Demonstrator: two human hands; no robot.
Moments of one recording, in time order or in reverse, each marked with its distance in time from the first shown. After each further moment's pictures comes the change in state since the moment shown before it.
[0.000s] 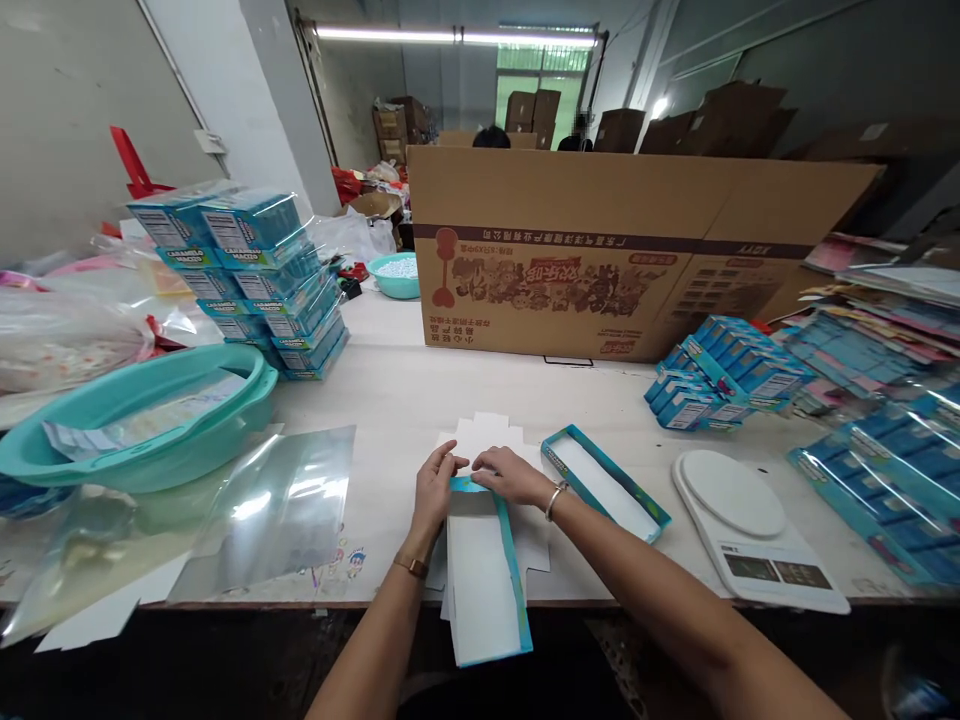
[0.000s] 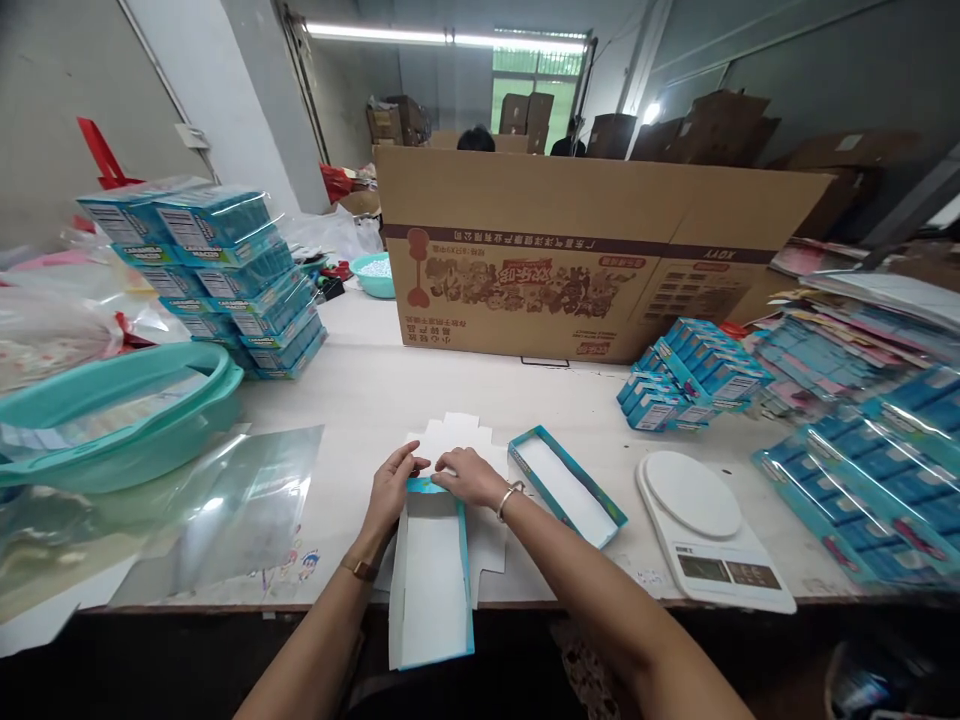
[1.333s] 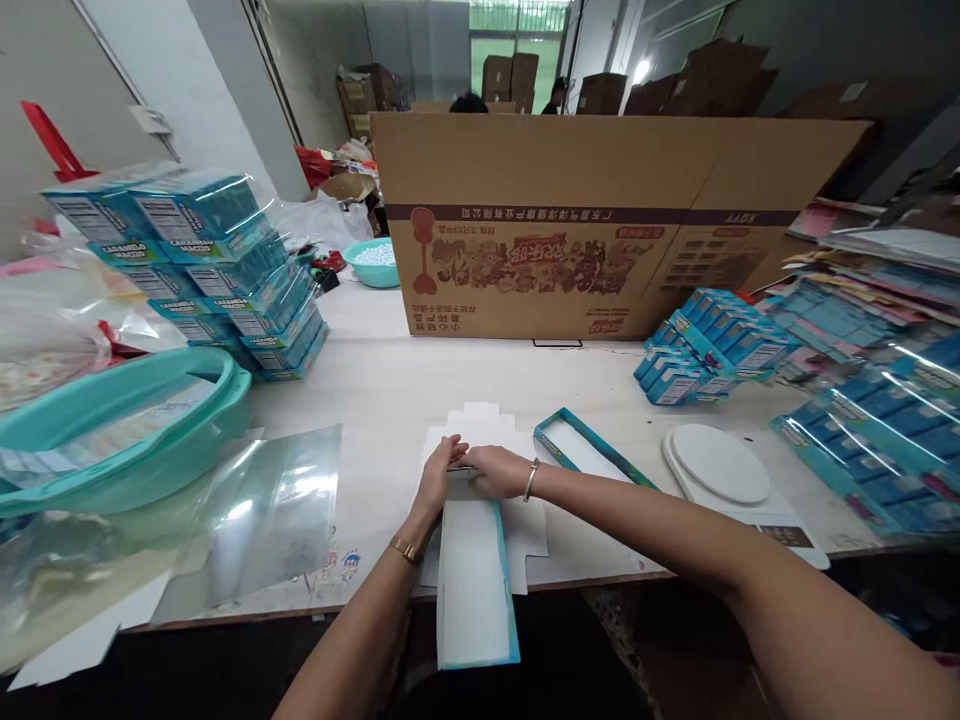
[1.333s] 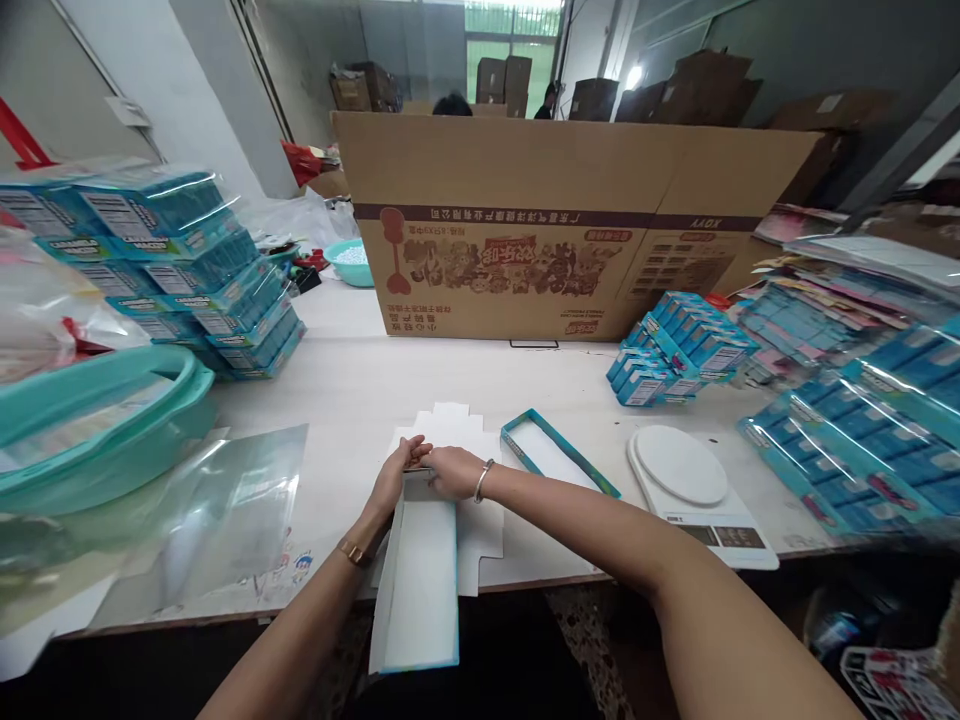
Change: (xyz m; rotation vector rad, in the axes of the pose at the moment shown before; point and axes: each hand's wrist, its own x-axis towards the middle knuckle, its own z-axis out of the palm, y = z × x) left_hand 0.018 -0.017 0.001 0.022 -0.132 -0.145; right_hand 0.001 -0.039 -0.009 -0.710 -0.433 -0.141
